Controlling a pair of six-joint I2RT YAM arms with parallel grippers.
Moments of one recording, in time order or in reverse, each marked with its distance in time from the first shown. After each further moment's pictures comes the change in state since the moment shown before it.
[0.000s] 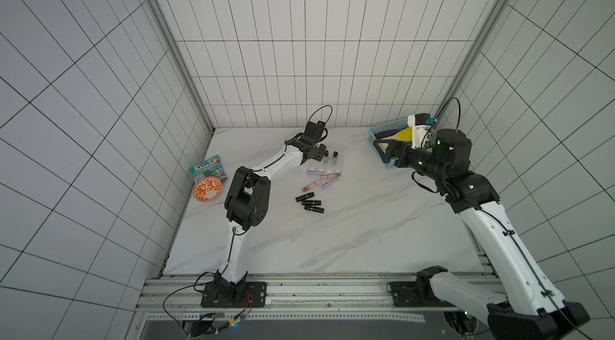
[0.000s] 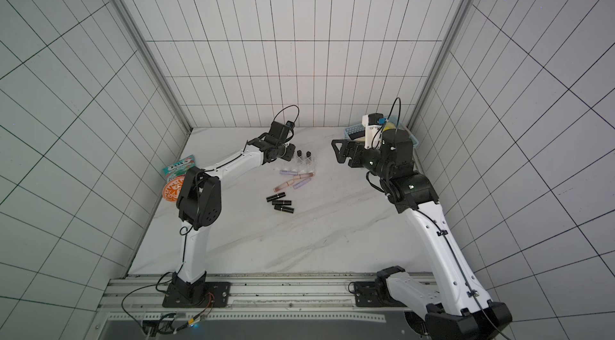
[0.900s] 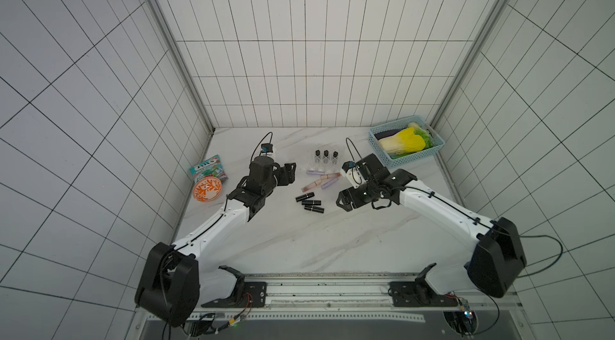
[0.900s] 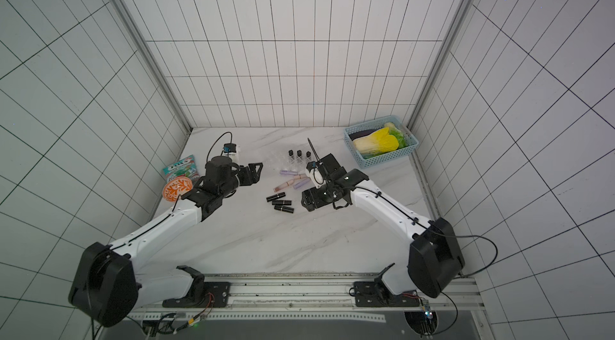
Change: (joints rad) left arm 0.151 -0.925 -1.038 0.458 0.141 -0.394; right arm 0.390 0.428 -0.132 -0.243 0.085 -0.220
